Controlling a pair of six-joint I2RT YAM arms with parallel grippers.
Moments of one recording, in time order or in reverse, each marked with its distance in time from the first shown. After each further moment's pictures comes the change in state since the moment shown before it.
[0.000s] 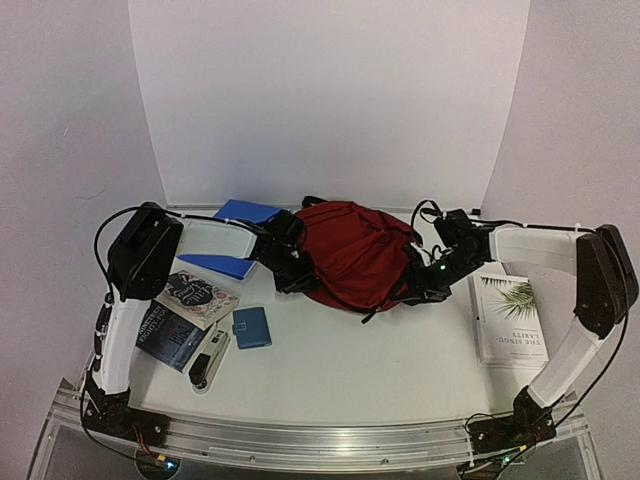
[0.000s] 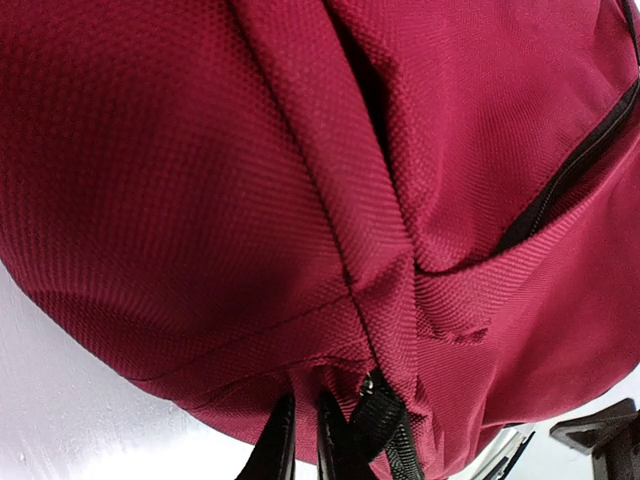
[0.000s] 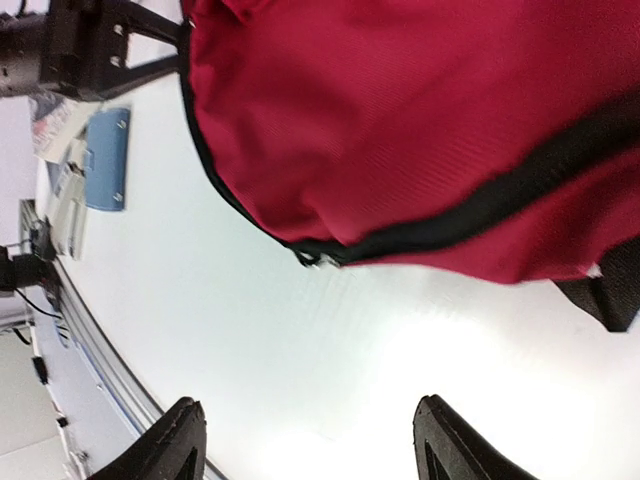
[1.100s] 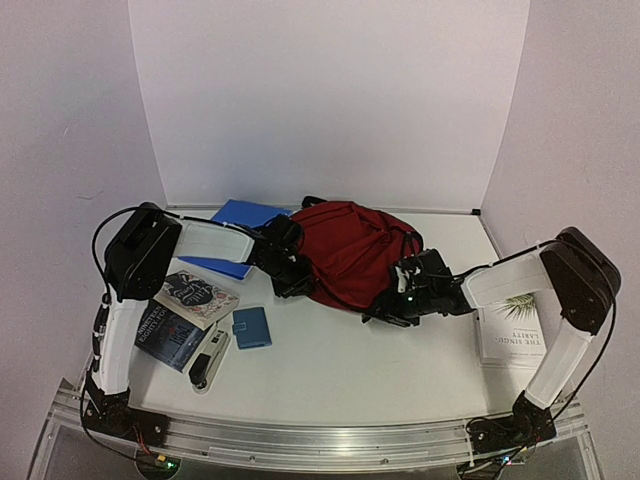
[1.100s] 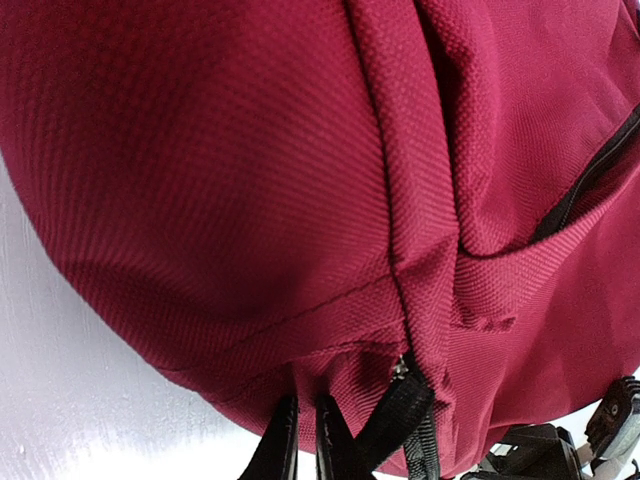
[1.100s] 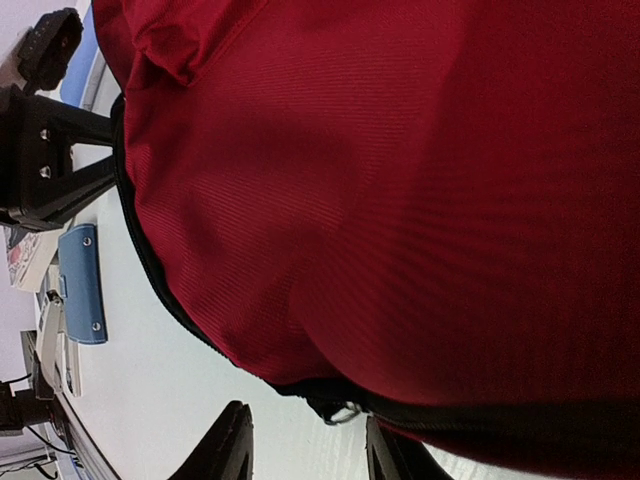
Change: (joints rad) left arm -0.001 -0.020 -0.065 0.048 -0.003 -0.060; right arm 0.216 0.080 -0.289 0.683 0.272 0.509
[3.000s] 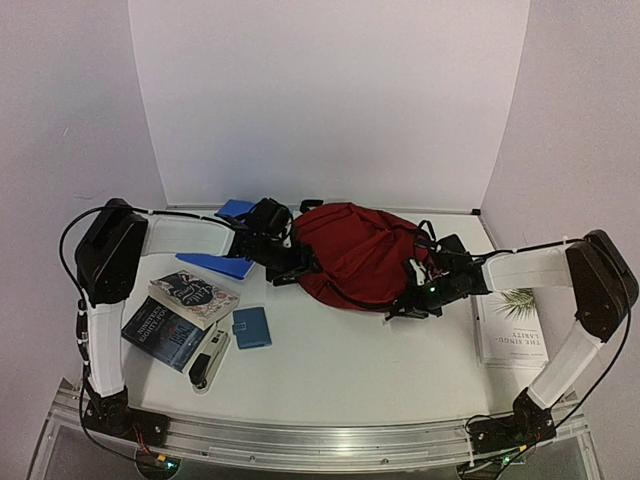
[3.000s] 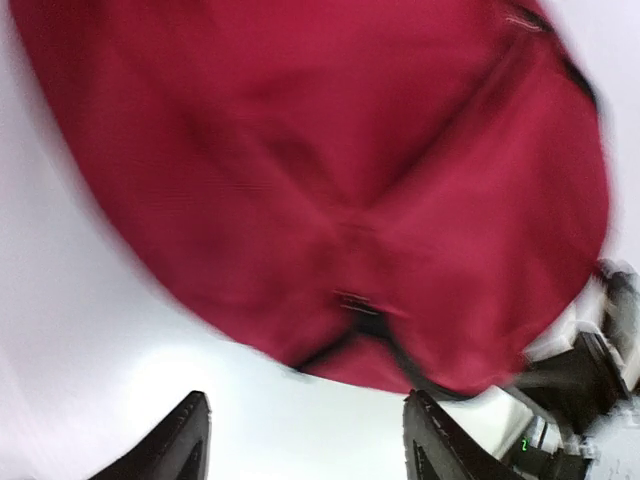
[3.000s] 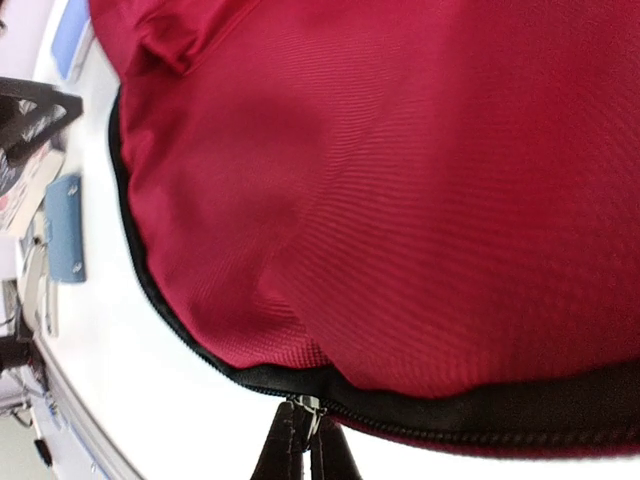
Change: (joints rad) left arm 0.013 -0.177 -0.120 0.054 -0.001 0.246; right arm -0.138 -0.097 0.049 -0.301 -0.130 -0.252
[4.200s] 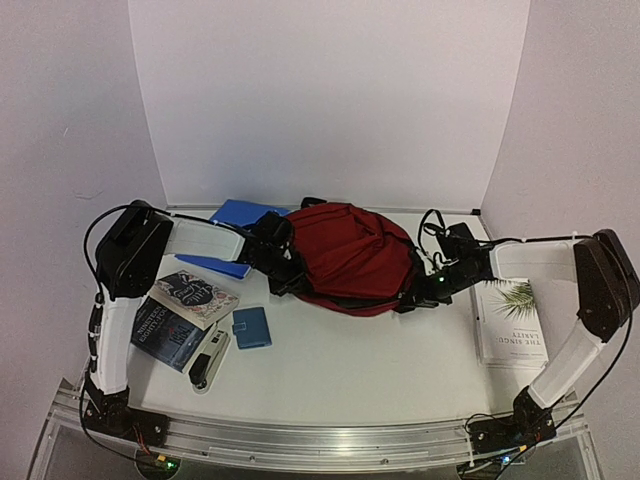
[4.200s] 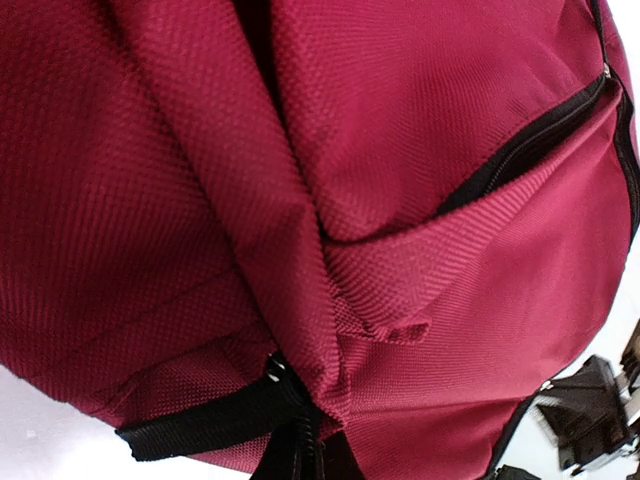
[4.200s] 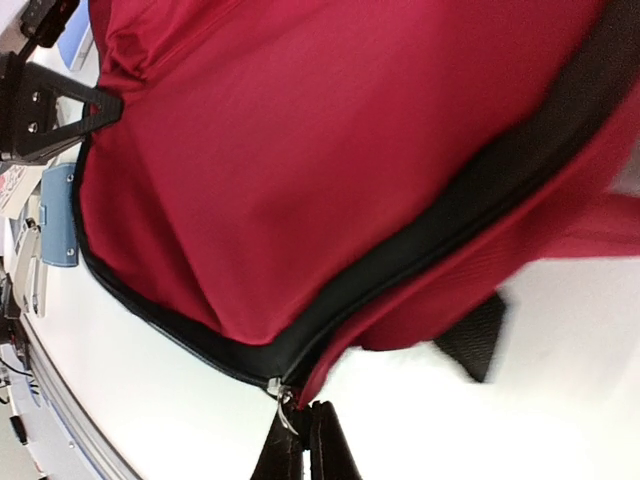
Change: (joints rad) left arm 0.030 0.128 0.049 0.009 0.104 -0.184; right arm -0.087 -0.014 0.084 -0.148 0.000 -0.171
